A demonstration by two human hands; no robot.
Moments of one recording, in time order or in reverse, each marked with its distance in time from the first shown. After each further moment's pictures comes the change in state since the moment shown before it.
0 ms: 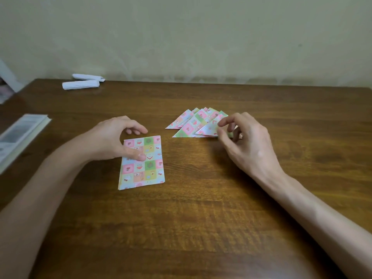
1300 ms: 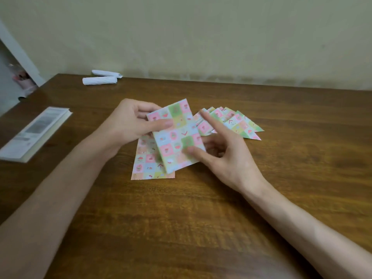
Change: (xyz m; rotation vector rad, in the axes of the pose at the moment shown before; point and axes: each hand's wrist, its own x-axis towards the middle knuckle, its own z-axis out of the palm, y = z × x) left_hand -0.026 0.035 -0.001 -0.723 0.234 0.042; right_hand -0.020 -0.060 0.034 0.535 -0.315 0.112
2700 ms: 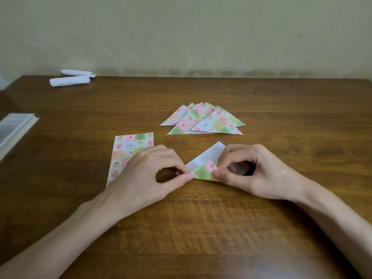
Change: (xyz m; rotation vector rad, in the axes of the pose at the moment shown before) left_hand -0.039 -0.034 0.083 0.414 -0.085 0.599; right_hand -0.034 0.027 -0.087 -0.212 -0.329 -0.085
